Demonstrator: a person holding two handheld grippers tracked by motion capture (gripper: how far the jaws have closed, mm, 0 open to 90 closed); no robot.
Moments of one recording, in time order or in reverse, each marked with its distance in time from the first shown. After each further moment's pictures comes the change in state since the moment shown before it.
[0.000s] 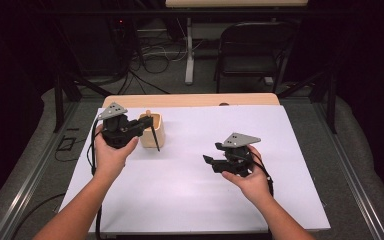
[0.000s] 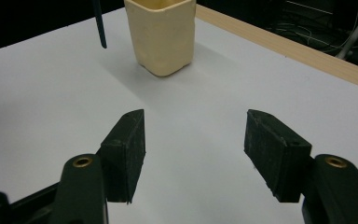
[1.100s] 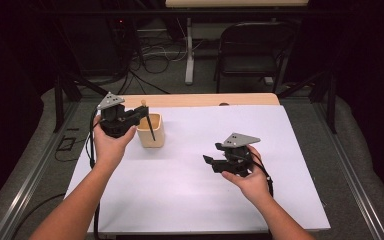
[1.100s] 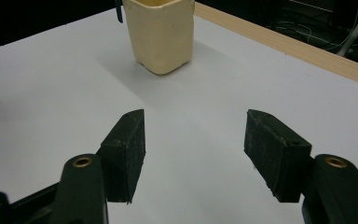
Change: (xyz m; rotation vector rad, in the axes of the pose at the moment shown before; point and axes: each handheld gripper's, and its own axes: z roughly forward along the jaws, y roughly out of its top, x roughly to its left) left arm 0.019 0.015 0.011 -0.025 0.085 -0.006; right arm -0.001 -0.002 0.003 0.001 -0.002 0.003
